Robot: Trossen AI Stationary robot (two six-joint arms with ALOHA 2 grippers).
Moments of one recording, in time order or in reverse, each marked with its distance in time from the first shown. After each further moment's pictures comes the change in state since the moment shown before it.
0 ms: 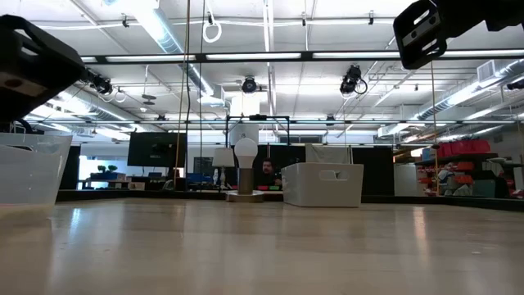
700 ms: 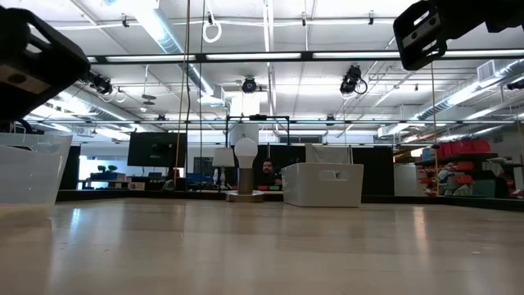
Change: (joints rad) left arm 0.002 0.003 0.000 0.069 -0.029 -0.026; right arm 0.000 0.000 0.000 -0.008 0.000 0.000
